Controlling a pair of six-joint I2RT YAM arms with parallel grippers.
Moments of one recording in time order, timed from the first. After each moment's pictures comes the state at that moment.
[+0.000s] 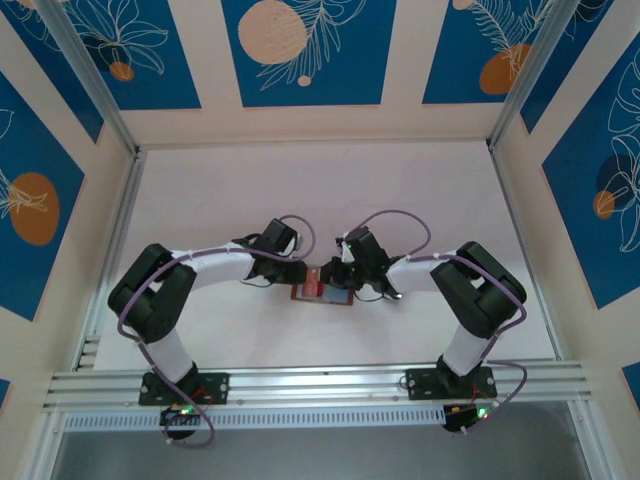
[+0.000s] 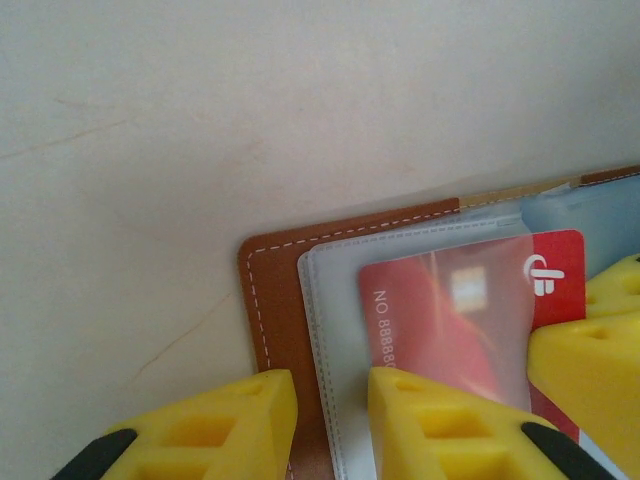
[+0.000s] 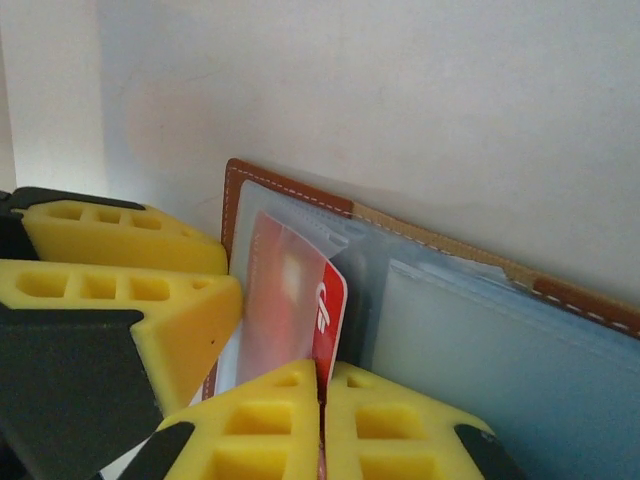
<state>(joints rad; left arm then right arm) -0.65 1.72 0.91 -0.28 0.20 -0.50 0.66 1.70 0.68 0.21 -0.41 0.85</state>
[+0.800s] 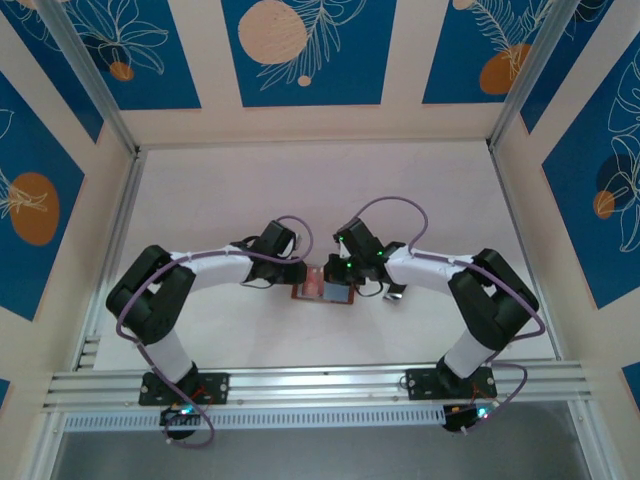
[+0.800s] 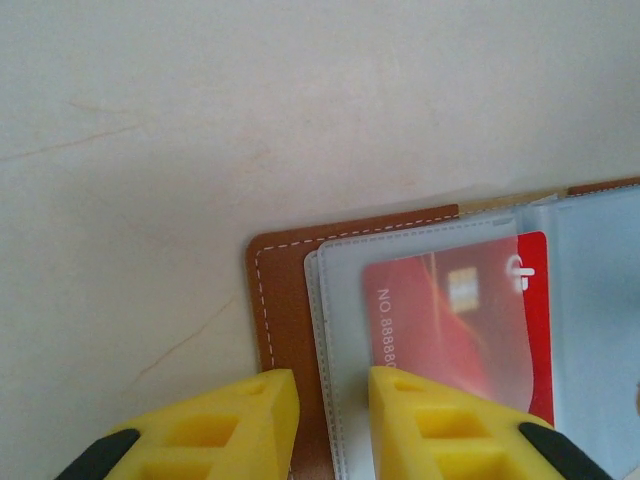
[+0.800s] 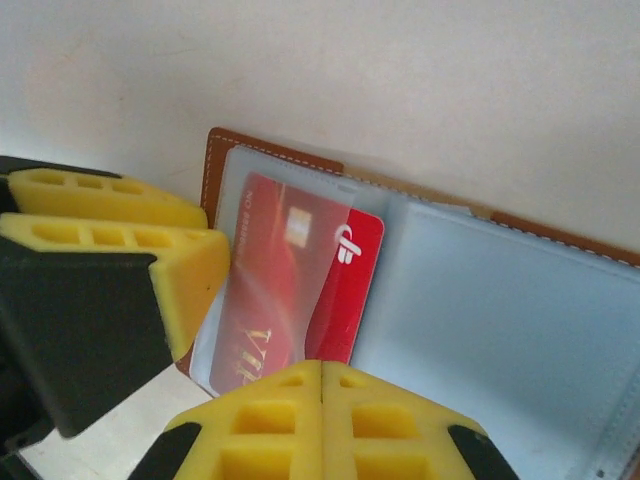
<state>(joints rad) -0.66 1.71 0.87 -0.22 0.19 -0.54 0.70 1.62 0.85 -0.22 -0.27 0.72</state>
